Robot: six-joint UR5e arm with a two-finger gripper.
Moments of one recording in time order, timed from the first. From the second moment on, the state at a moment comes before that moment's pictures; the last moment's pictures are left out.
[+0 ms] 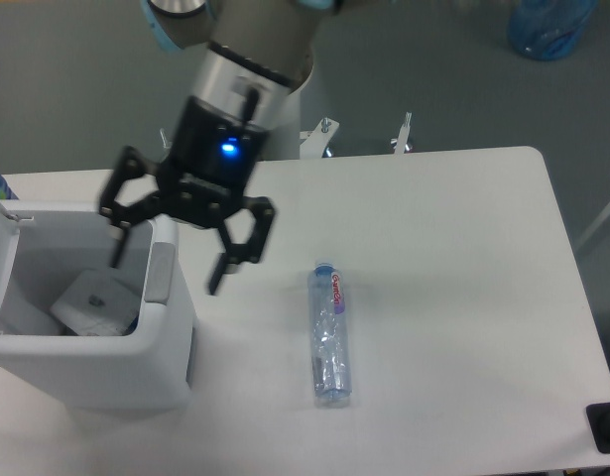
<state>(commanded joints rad) 2.41 -1.78 -1.38 -0.94 1.04 0.09</state>
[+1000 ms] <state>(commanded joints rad) 2.44 -2.07 -1.38 -0.94 1.44 0.36</state>
